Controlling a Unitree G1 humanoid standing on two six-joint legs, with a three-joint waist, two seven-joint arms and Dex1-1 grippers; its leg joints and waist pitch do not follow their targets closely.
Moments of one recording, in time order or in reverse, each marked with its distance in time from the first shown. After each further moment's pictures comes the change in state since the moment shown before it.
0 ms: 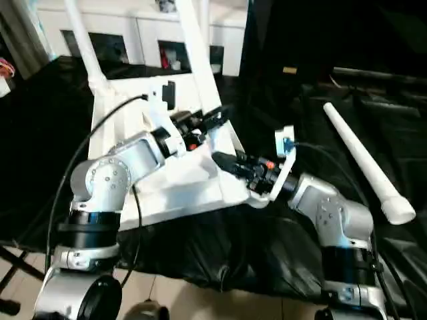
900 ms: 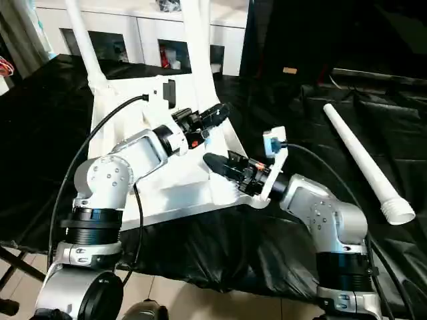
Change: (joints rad) left arm -0.022 0.011 -0.031 0.039 0.046 -0.075 0.117; right arm 0.016 0.022 0.094 -0.065 -0.050 -0.032 -0.160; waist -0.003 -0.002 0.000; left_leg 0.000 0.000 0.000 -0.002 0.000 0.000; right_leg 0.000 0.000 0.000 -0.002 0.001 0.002
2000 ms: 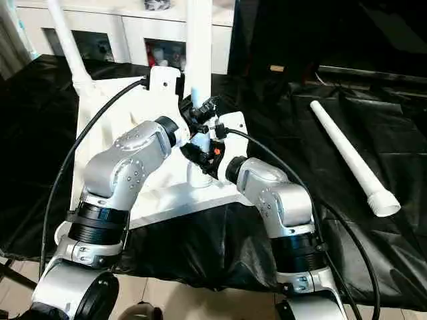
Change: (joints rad) left arm -0.015 0.031 -0.139 -0.002 0.207 -0.149 0.079; right arm -0.125 0.175 0.134 0.051 -0.214 -0.077 -0.335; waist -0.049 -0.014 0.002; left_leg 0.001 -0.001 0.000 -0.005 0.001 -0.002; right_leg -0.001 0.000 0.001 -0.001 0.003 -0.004
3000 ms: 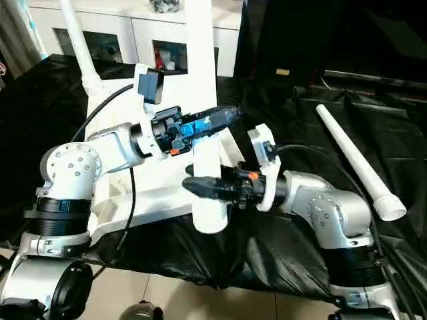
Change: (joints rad) left arm -0.003 0.174 0.113 -0.048 -0.560 0.373 -0.666; right arm 0.097 -0.312 -0.026 -0.119 0.389 0.146 0.704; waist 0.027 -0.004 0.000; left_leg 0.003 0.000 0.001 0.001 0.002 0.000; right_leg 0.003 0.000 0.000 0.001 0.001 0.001
